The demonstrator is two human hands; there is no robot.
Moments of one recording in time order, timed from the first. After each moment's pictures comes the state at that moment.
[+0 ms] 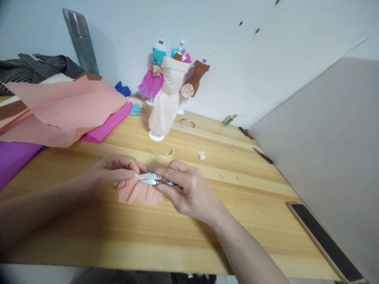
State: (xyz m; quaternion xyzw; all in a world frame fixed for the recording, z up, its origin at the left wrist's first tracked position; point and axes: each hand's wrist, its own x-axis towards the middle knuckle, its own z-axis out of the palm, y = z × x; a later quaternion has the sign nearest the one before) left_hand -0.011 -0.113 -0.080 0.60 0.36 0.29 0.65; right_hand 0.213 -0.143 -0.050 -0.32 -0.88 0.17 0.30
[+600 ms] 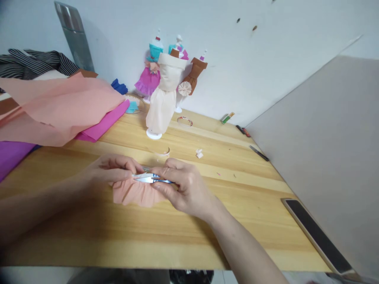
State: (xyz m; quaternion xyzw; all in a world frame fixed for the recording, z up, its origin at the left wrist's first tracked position) left_hand -0.011 -0.113 -0.078 0.59 0.37 0.28 0.66; right_hand 0.215 -0.142 -0.053 -0.31 -0.88 0.19 0.31
